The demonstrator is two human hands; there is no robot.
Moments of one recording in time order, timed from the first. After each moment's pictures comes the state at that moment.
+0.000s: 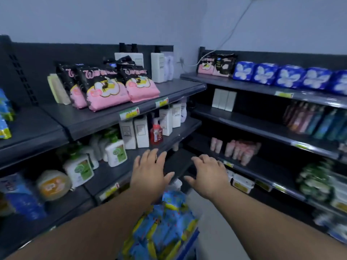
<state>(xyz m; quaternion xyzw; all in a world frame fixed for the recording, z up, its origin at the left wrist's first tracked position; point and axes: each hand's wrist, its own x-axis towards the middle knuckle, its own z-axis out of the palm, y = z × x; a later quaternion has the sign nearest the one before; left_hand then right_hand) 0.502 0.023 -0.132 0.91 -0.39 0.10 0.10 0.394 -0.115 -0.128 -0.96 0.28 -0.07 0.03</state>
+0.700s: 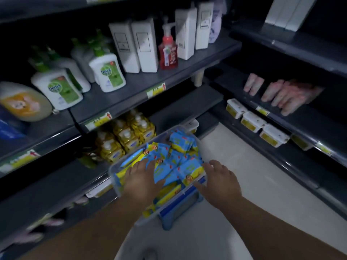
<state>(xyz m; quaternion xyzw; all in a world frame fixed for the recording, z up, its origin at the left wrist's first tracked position) 0.480 0.011 -0.376 0.96 -0.24 -0.14 0.03 0.373 -0.179 -0.367 -0.96 0.22 0.14 0.13</state>
